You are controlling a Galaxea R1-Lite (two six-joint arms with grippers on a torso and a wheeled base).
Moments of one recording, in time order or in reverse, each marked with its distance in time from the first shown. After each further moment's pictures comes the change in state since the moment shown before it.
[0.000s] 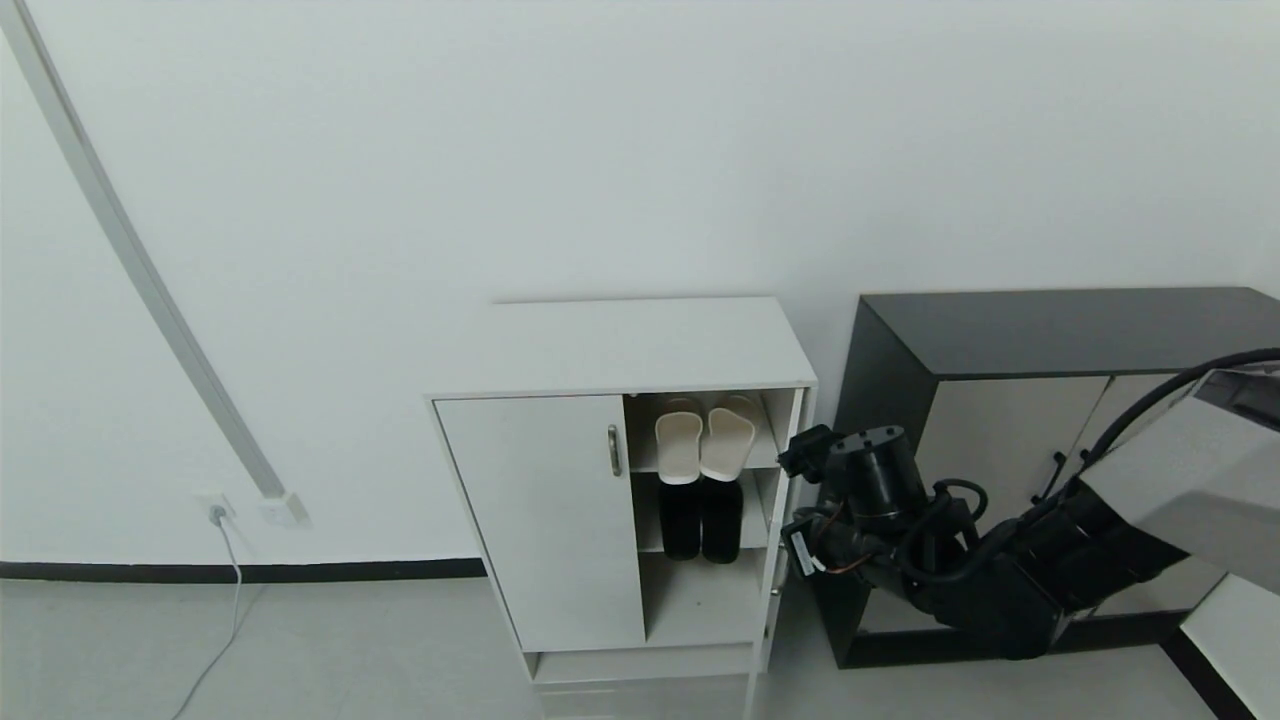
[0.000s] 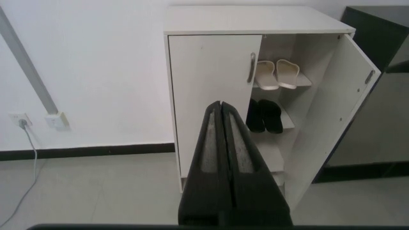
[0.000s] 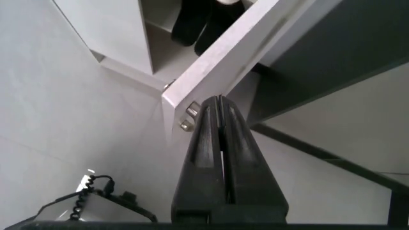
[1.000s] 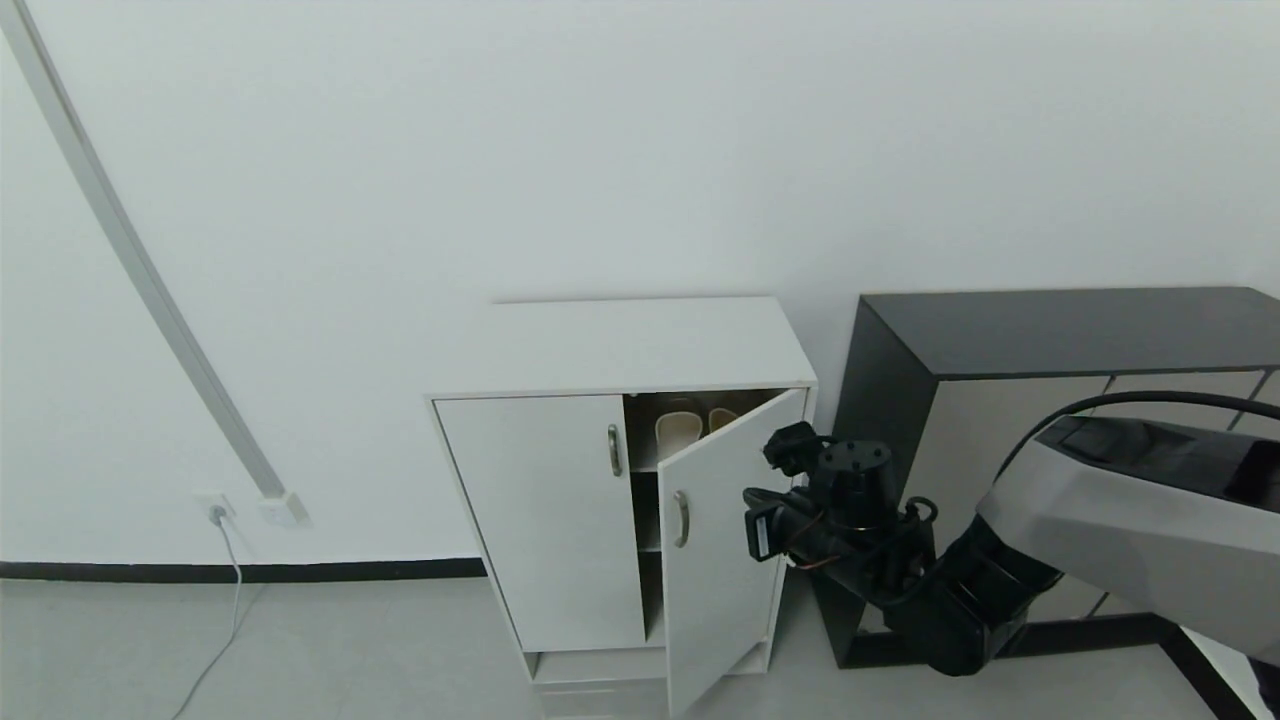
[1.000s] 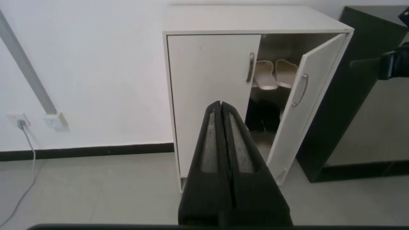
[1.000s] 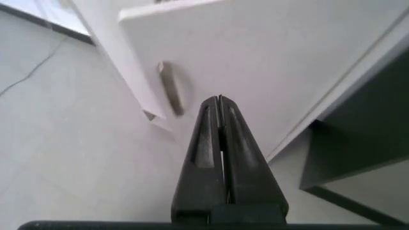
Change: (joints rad) left arm 0.000 0.000 0.000 0.000 0.000 0.000; right arm -0.001 0.178 -0.022 -0.408 0.191 0.097
